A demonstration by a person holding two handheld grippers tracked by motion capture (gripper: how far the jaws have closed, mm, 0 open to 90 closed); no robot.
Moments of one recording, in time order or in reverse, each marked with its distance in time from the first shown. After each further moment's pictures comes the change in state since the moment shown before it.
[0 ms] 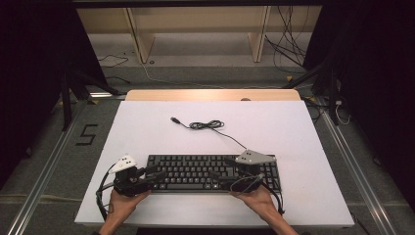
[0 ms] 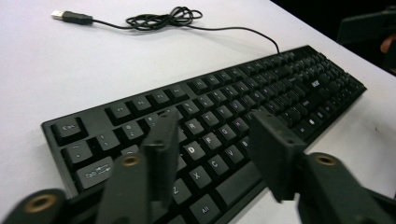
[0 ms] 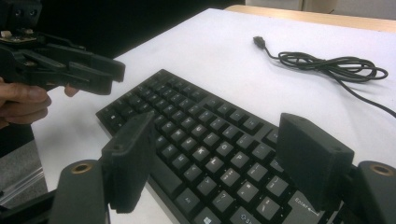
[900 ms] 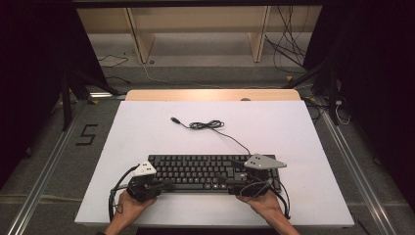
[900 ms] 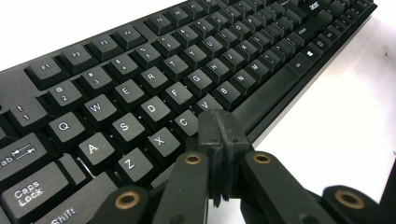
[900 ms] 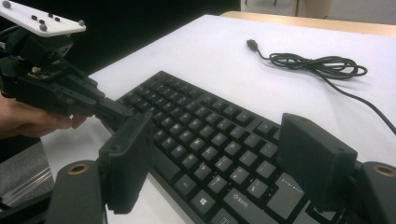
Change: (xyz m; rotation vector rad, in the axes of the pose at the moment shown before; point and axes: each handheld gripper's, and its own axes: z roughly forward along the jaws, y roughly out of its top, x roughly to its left) left arm -0.015 -0.011 0.028 0.220 -0.044 0.106; right arm -0.002 -0.008 -0.020 -0.029 -0.011 0.009
